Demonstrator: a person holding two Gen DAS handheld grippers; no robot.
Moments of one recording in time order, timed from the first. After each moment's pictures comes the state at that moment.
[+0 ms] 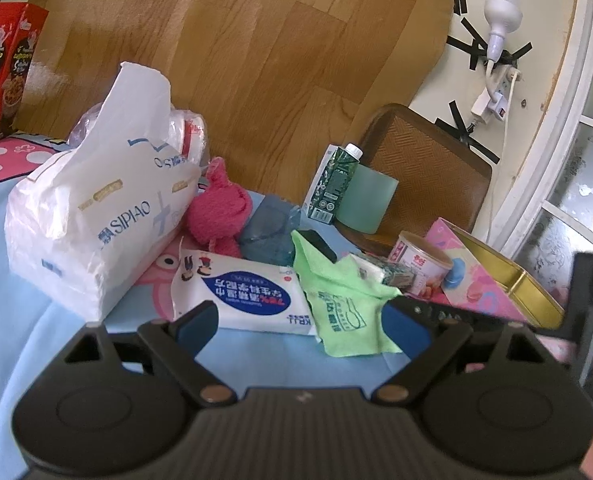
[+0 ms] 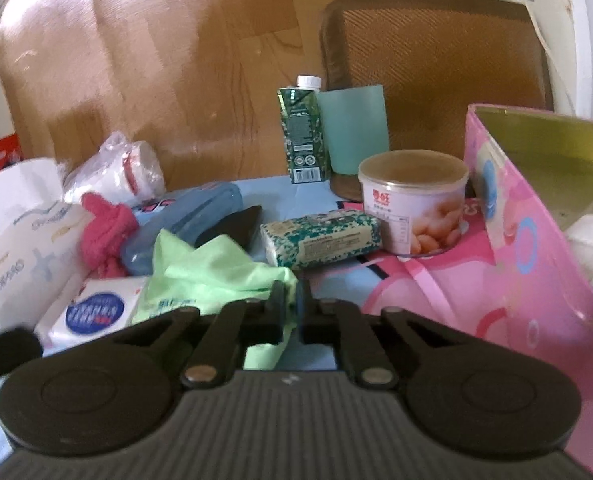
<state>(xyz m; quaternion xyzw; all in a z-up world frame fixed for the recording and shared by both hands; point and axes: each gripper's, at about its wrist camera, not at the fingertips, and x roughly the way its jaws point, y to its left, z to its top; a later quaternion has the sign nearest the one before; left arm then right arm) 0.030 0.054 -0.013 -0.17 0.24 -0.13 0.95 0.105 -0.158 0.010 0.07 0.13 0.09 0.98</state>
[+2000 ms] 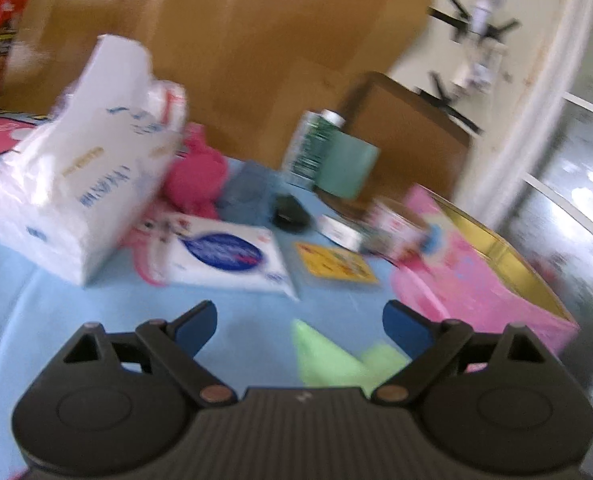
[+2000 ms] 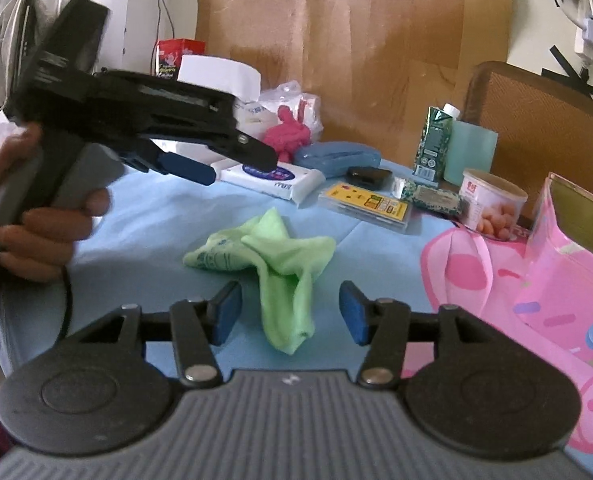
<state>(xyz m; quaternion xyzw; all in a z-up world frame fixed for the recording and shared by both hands) 0.012 0.044 -0.012 -0.17 0.28 -0.18 0.93 -0.017 -0.160 -0.039 -0.13 0.09 0.26 0.95</state>
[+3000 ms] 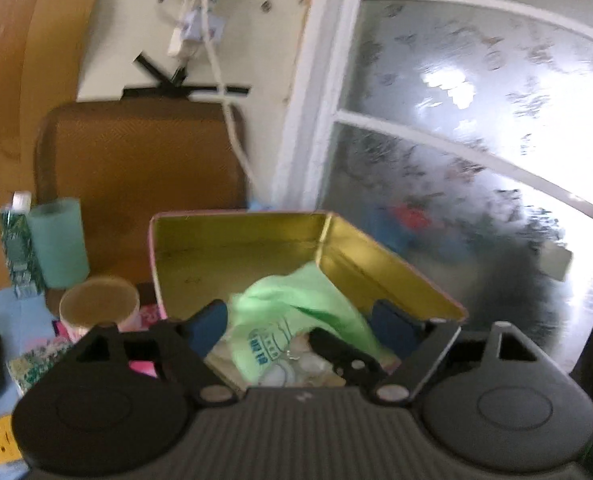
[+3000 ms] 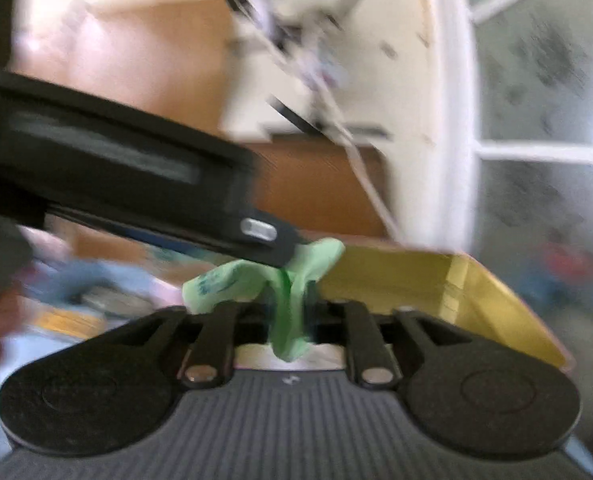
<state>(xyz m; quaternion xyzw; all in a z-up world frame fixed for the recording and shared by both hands) 0.070 -0.221 0.070 0.00 0.25 -0.36 0.90 0.008 -0.320 0.019 0.00 -0.01 -0.05 1.00</state>
